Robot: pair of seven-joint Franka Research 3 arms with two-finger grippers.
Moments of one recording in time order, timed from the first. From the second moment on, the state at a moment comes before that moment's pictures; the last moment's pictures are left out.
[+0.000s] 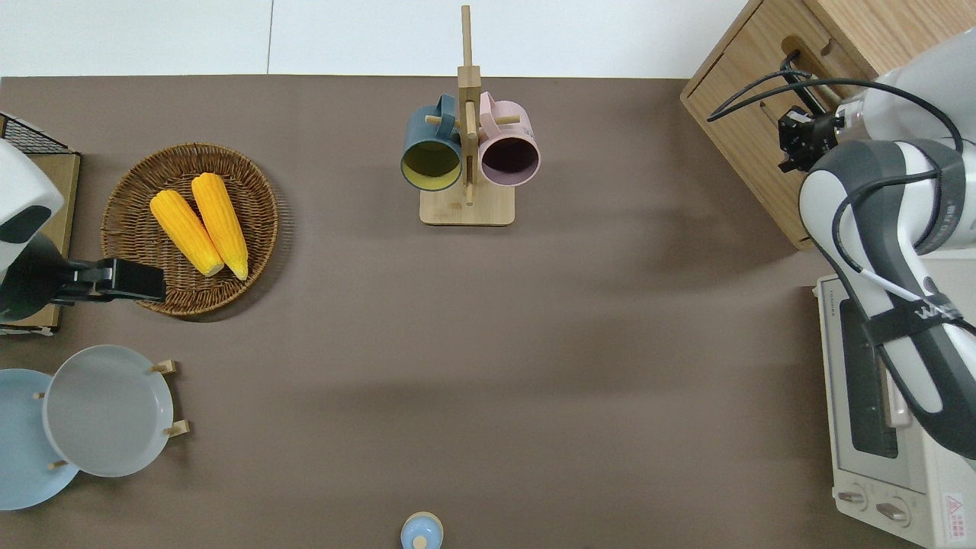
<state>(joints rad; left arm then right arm) -0.12 -0.03 0.07 -1.60 -0.02 1.57 -0.04 -0.15 0.48 0.15 -1.35 -0.14 1.96 0.88</state>
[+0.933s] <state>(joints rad) -0.12 -0.03 0.07 -1.60 -0.02 1.57 -0.04 -0.15 0.48 0.17 -1.33 -0.14 1.98 0.91</state>
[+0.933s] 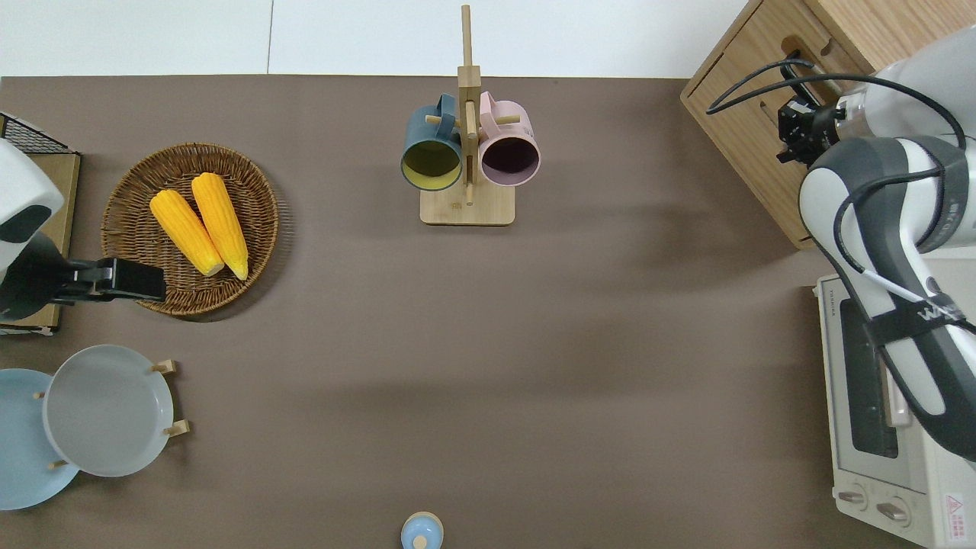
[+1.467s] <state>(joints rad) -0.12 -0.03 0.07 -1.60 -0.02 1.57 -0.04 -0.11 0.40 0.23 -1.38 -0.14 1.94 0.90</state>
